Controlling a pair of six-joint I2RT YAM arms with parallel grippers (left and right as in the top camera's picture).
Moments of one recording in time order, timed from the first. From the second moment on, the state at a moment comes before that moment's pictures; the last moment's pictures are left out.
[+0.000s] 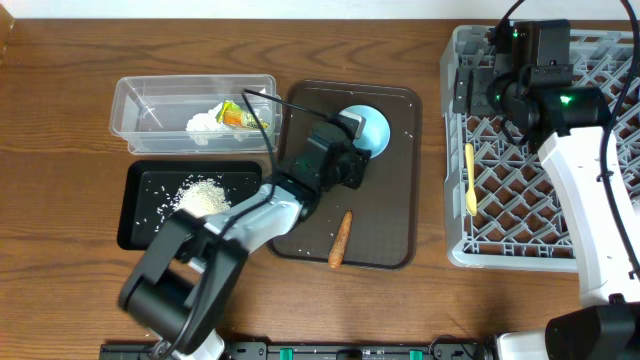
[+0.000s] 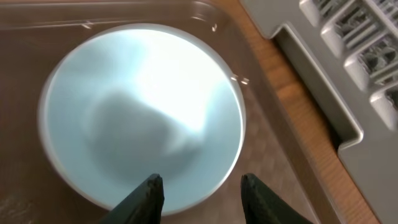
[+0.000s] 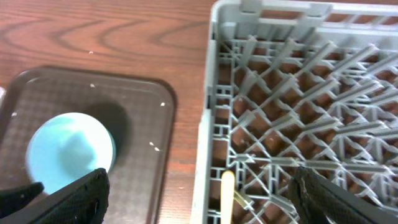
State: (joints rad) left arm -0.57 1.76 0.91 0.19 0.14 -0.30; right arm 0.10 1.60 1.54 -0.80 -0.01 0.09
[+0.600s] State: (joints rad) left arm -0.25 1.35 0.91 -0.53 0.13 -0.30; right arm 0.26 1.88 1.54 -0.64 -0.19 0.05
